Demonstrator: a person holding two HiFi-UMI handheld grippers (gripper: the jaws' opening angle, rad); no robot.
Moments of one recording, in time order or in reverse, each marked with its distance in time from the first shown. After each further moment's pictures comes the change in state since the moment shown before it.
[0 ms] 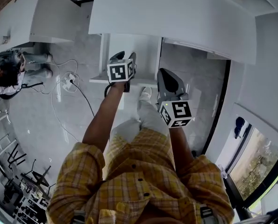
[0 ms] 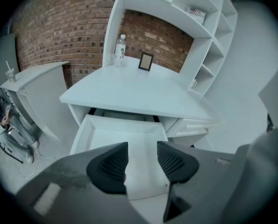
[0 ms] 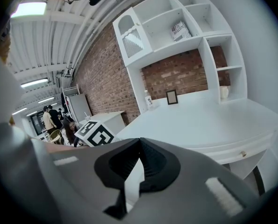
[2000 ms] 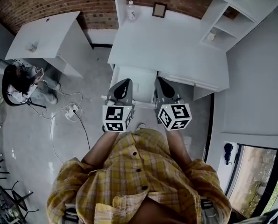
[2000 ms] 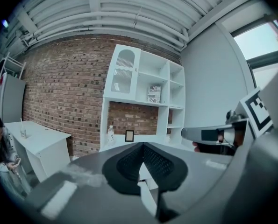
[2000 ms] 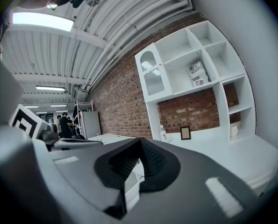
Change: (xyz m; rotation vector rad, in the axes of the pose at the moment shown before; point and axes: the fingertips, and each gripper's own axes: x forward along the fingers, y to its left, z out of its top) left arm -0.344 -0.119 0.078 0.259 -0.716 -0.045; right arm -0.117 0.099 0.153 -0.110 -0.277 0.105
